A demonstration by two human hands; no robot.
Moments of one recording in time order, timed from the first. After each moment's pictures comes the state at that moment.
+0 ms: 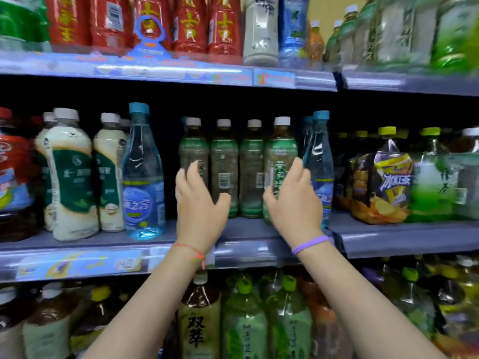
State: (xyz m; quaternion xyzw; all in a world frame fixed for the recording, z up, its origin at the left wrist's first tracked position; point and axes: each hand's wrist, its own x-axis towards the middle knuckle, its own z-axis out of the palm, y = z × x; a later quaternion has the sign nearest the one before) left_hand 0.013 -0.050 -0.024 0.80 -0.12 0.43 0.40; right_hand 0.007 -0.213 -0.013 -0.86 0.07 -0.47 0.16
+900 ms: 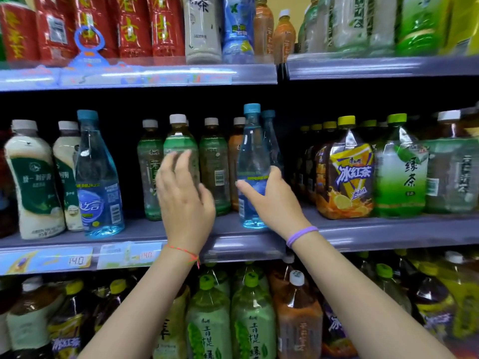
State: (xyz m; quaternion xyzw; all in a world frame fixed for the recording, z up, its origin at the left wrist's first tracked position) left_hand 0.003 -0.141 -0.026 0.73 -0.10 0.63 0.25; right_hand 0.007 -0.306 -0.010 -0.85 -0.11 -0.31 0.41
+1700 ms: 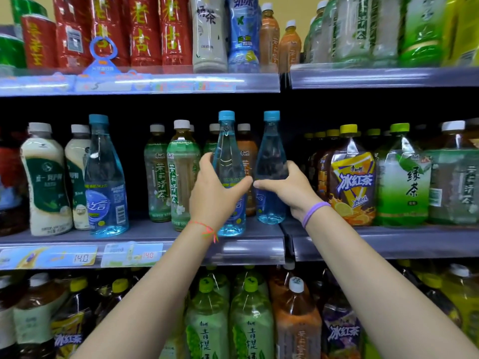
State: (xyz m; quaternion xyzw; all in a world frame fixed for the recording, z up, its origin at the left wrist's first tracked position) left_hand 0.003 -0.170 0.006 0.80 -0.09 0.41 0.43; right_hand 0.049 -0.339 0.013 -0.74 -0.12 -0.21 0.63
